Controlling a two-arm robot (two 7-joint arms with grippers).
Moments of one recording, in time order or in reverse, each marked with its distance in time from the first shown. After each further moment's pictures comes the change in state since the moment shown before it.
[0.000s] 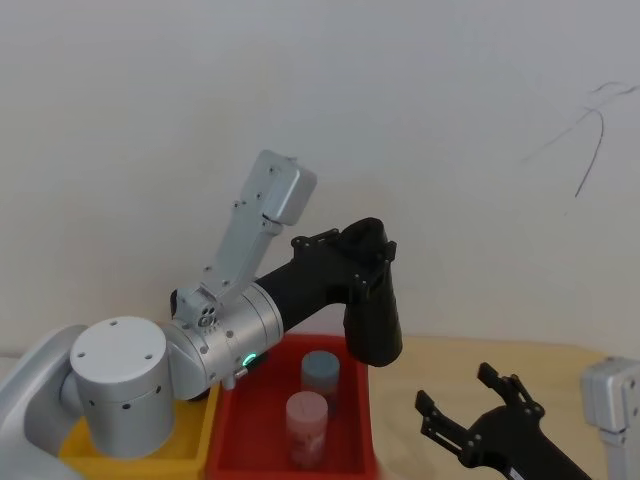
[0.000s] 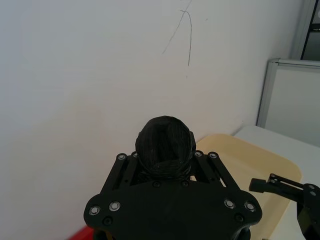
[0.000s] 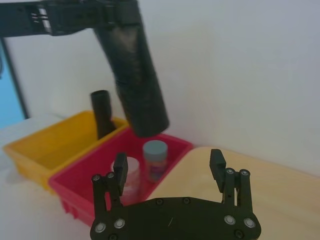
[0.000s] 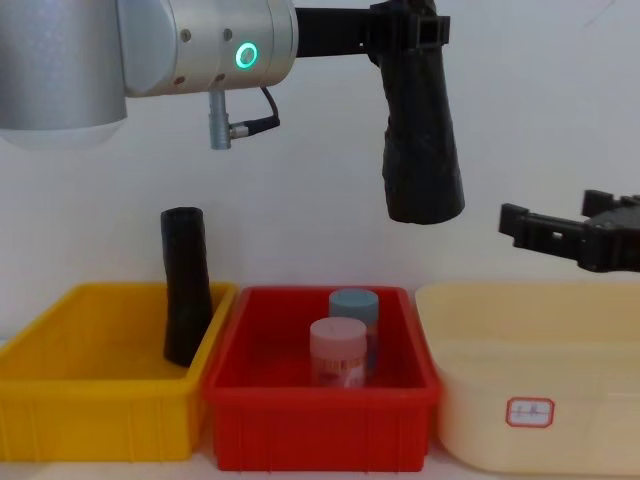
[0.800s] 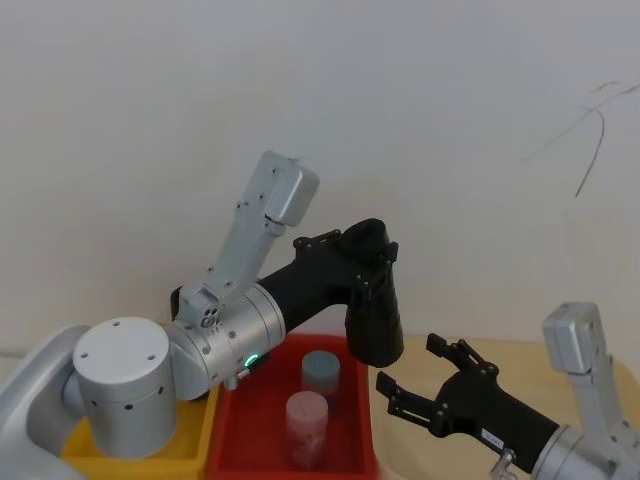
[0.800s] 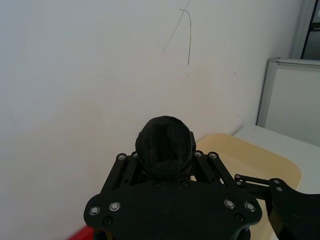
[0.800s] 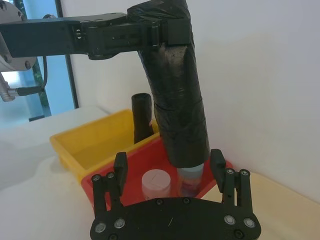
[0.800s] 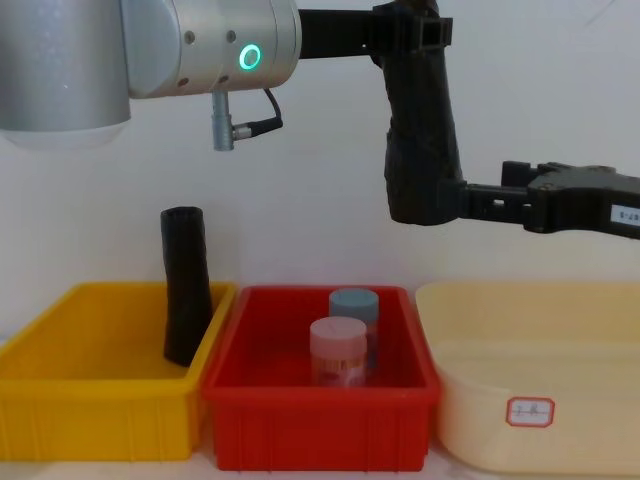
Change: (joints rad) left arm -0.001 -0.002 0.003 0.003 0.002 -0.001 0.001; right arm 0.215 0.044 -0.074 0.143 0.080 0.050 0.238
